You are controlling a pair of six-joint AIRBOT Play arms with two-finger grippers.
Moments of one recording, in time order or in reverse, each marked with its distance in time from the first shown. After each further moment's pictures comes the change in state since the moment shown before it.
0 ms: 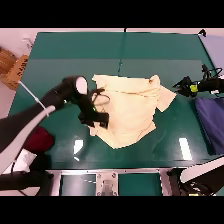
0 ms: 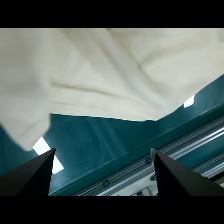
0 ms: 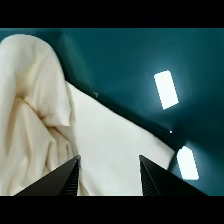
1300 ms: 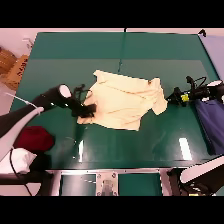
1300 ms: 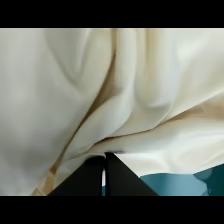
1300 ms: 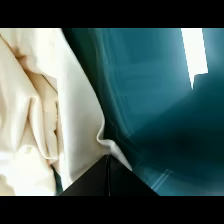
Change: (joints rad) left arm 0.300 -0.026 -0.144 -0.096 0.373 0.124; right arm 0.039 0.005 -0.167 -0.037 0.120 -0.034
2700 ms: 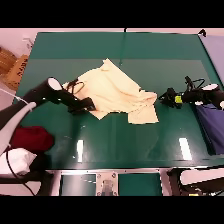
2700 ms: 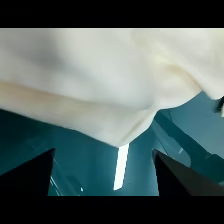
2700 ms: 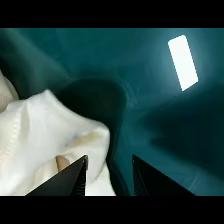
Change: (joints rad) left arm 0.013 -0.005 0.001 -0.098 -0.024 0.067; right arm 0.119 0.196 -0.224 0.124 -0.248 0.048
